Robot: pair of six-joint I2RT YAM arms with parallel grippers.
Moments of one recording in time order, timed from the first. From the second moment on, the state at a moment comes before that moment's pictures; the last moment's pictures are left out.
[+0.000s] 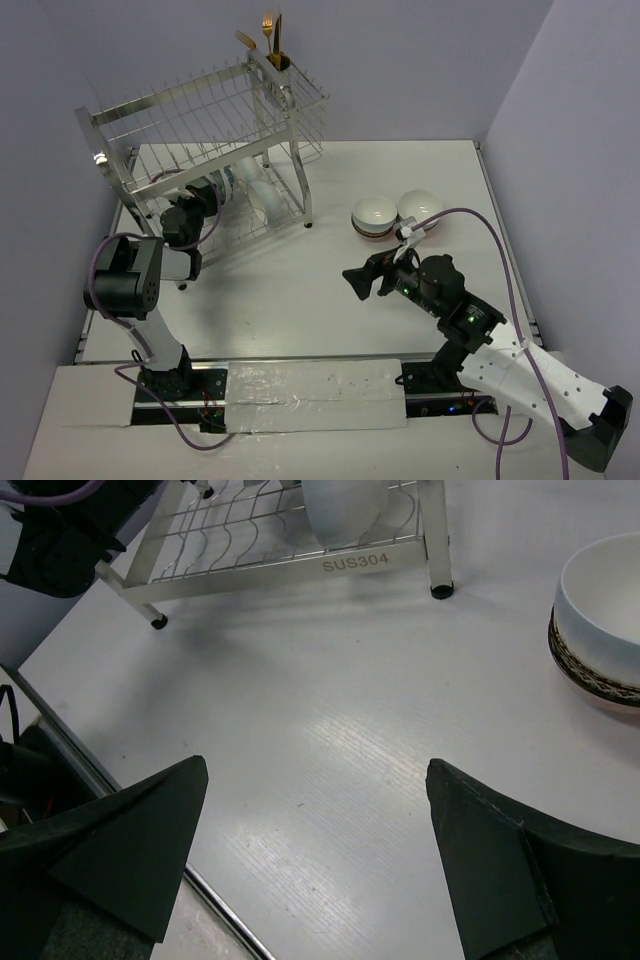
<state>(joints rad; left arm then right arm) -0.06 1.76 0.59 1.27 0.04 -0.47 0.77 0.59 0.52 -0.15 0.04 0.36</state>
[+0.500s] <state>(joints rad) -0.01 1.82 0.63 1.27 0.10 -0.53 0.77 0.62 0.52 -0.14 -0.01 0.35</state>
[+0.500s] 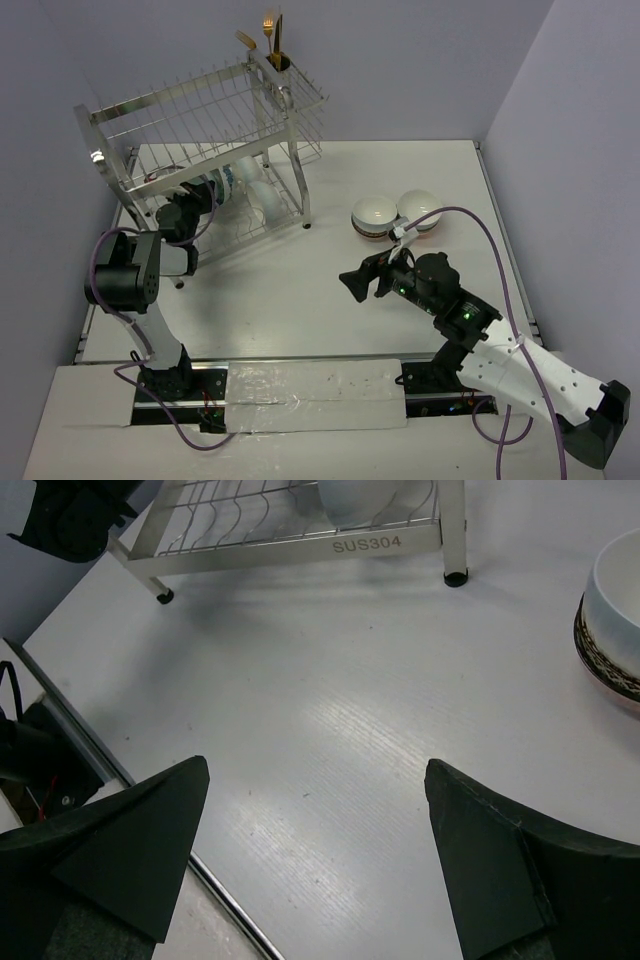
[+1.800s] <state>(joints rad) 0.05 1.91 0.66 1.38 0.18 -0.66 0.77 0.63 0.51 -0.10 -0.11 0.32</state>
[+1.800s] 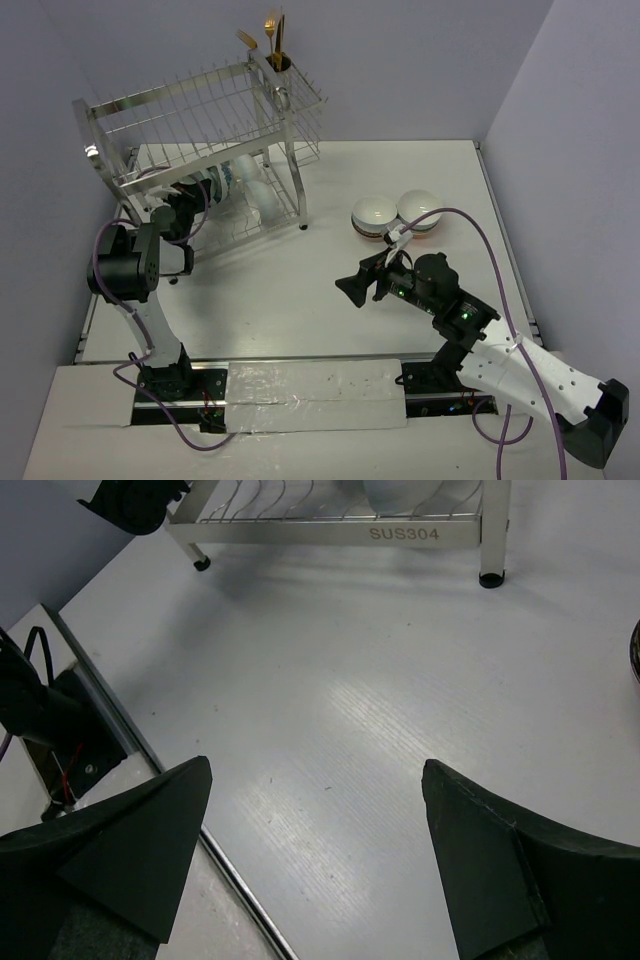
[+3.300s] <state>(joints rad) 0.10 1.87 0.64 1.36 0.33 -0.66 0.77 0.64 0.48 -0.07 -0.20 0.29</state>
